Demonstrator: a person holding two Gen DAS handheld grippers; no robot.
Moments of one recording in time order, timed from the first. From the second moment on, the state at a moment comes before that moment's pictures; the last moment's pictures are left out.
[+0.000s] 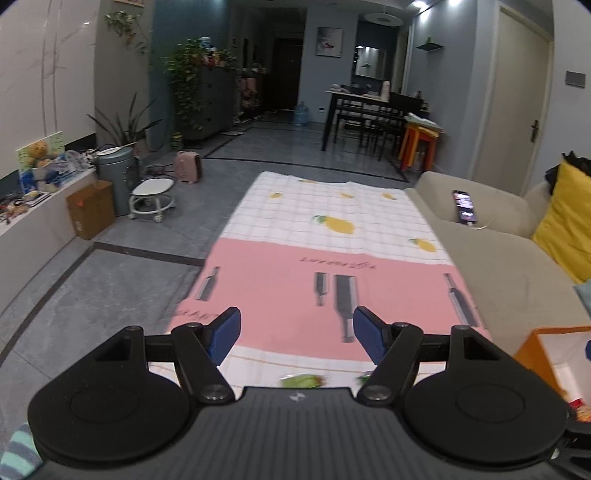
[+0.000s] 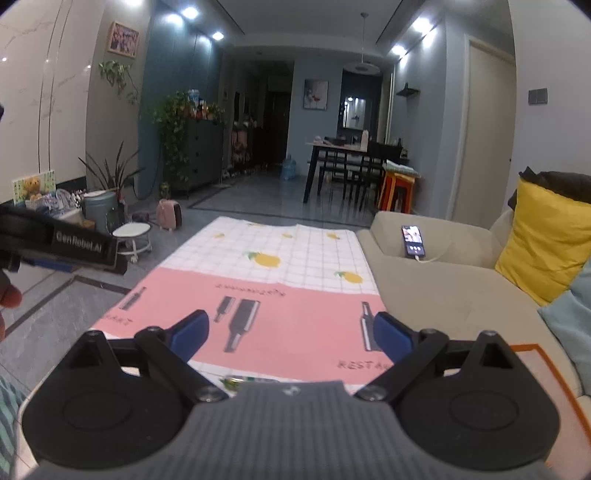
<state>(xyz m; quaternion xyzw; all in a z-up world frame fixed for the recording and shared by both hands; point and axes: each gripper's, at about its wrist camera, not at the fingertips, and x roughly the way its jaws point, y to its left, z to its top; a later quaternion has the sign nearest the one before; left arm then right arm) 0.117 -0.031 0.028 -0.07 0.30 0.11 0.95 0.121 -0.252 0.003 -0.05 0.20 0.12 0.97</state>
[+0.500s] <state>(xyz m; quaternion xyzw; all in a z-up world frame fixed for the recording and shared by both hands) 0.110 0.021 -0.023 -0.05 0.32 0.13 0.94 0.107 -0.174 -0.033 -0.05 0.20 0.12 0.97</state>
